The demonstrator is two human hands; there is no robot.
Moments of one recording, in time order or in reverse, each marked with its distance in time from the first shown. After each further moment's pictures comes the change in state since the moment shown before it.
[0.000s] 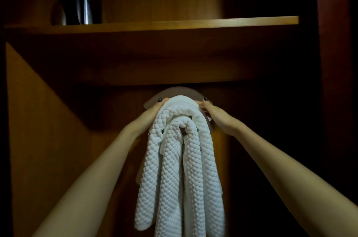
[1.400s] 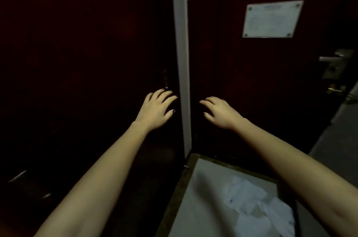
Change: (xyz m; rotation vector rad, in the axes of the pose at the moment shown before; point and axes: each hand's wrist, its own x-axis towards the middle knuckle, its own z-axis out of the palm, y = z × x) left_hand -0.281 0.044 0.743 0.621 -0.688 1.008; right_hand -0.796 0.156 -0.265 -1.142 0.307 1.040
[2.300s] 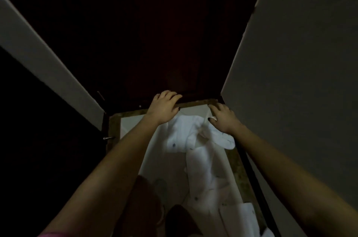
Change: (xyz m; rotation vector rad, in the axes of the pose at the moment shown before) left_hand 0.147 0.318 0.540 -0.362 -0.436 0.506; right_hand -0.193 0.329 0.423 0.155 -0.337 0.915
